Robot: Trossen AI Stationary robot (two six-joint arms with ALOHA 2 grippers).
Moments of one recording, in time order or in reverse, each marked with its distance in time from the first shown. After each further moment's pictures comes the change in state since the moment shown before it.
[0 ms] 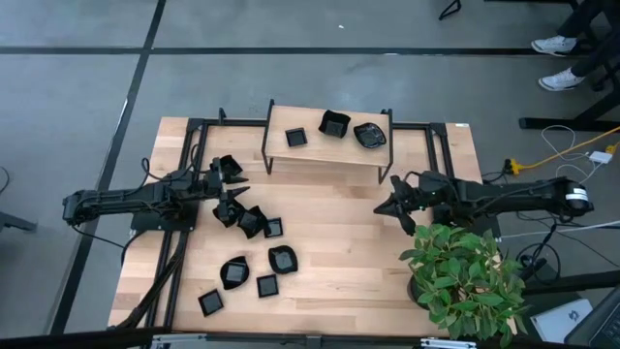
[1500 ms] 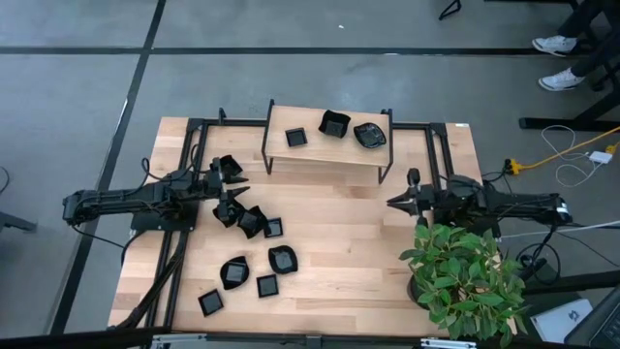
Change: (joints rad) left arm 0.000 0.000 0.000 0.000 0.000 0.000; right arm 0.081 -0.514 -0.108 -0.134 0.159 -0.247
